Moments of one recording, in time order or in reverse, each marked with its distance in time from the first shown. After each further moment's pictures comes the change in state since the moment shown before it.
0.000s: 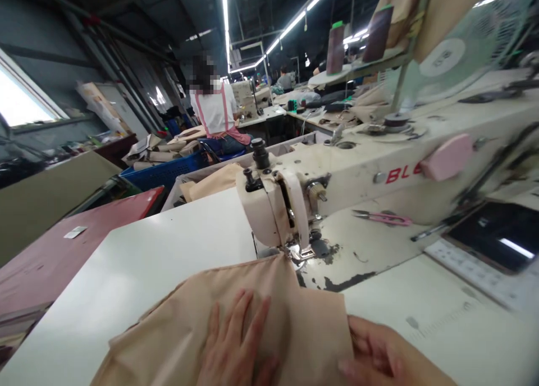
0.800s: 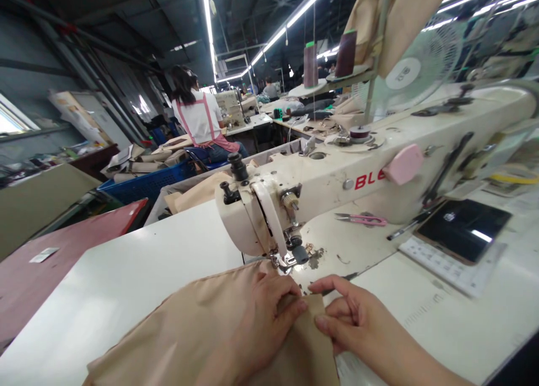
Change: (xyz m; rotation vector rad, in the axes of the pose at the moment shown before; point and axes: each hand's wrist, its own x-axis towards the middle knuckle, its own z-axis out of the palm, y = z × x) left_hand 0.111 0.026 -0.026 -1.016 -0.142 -0.128; right_hand 0.011 -0.008 -0.007 -0.233 0.386 -0.042
